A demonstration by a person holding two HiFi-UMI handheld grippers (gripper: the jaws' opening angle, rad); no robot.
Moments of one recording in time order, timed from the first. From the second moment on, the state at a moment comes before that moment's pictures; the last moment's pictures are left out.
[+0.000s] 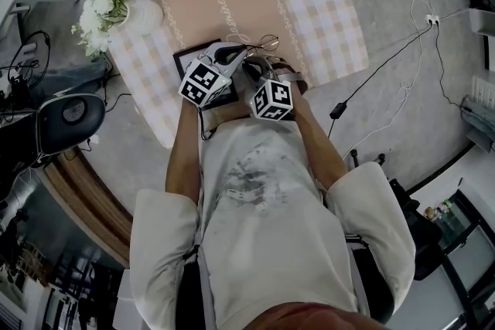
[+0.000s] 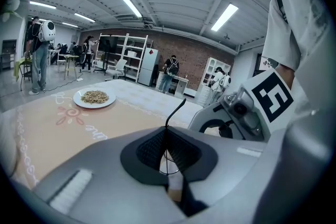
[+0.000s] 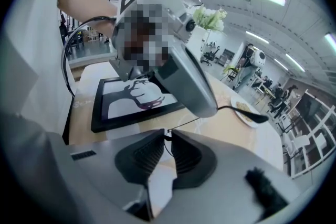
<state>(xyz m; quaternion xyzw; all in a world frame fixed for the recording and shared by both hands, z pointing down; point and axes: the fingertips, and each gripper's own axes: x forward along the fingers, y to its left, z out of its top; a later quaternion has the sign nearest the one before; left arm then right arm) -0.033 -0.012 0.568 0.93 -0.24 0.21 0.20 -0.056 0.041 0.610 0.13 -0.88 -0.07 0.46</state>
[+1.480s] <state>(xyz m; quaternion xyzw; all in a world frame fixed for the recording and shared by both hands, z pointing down) -0.033 -0.012 0.566 0.93 -0.24 0.21 0.19 -0.012 -0.007 0.526 0.32 -0.86 -0.05 0.39</state>
